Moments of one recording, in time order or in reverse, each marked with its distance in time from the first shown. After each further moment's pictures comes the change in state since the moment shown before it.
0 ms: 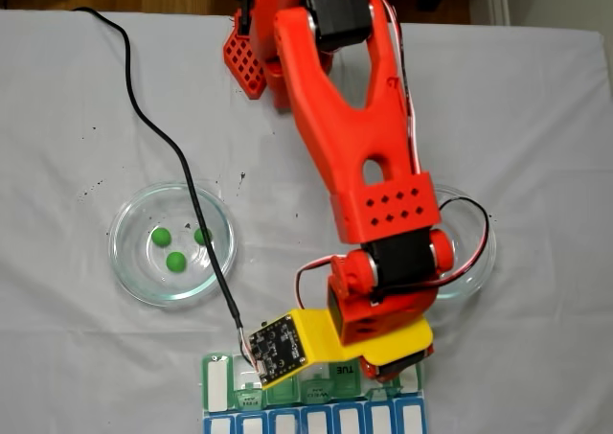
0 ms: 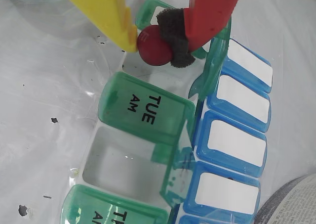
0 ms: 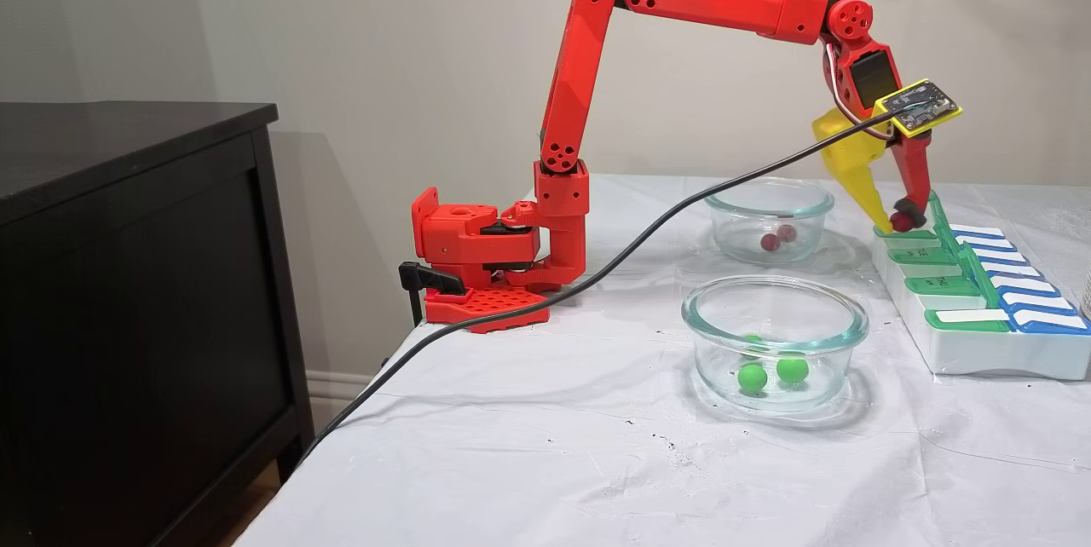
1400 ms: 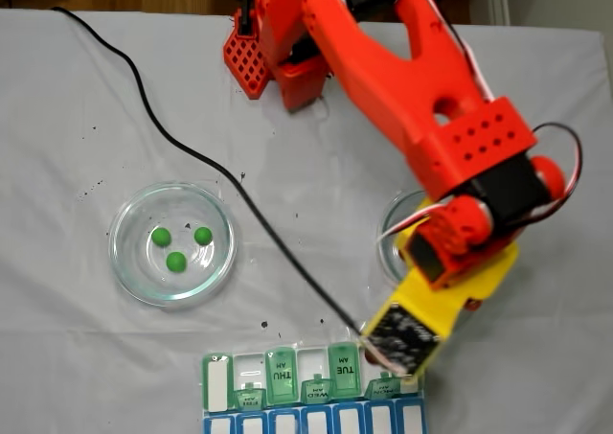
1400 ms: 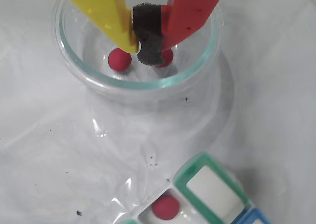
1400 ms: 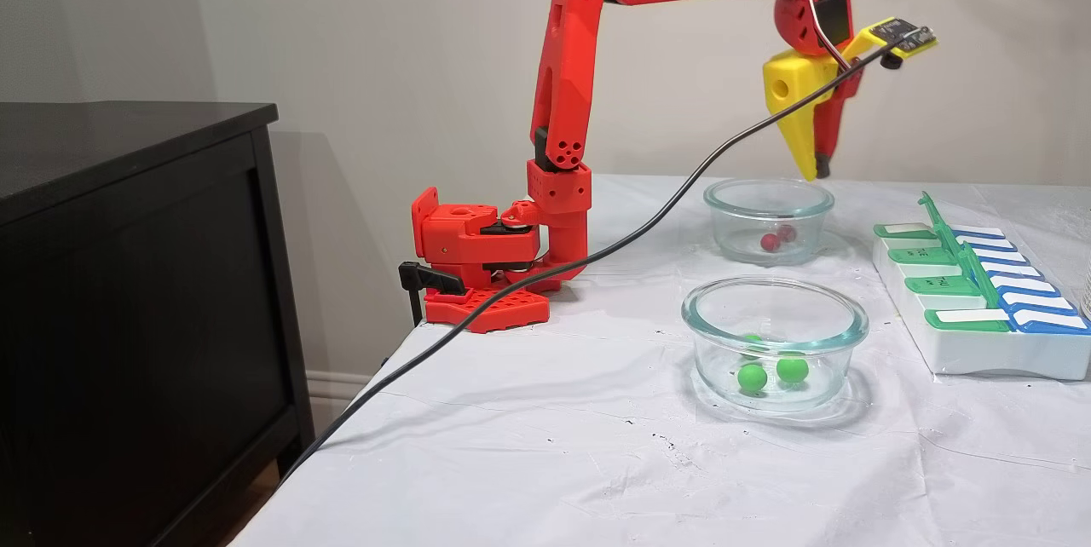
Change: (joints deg) arm -15.9 5.0 -8.1 26.7 -20.0
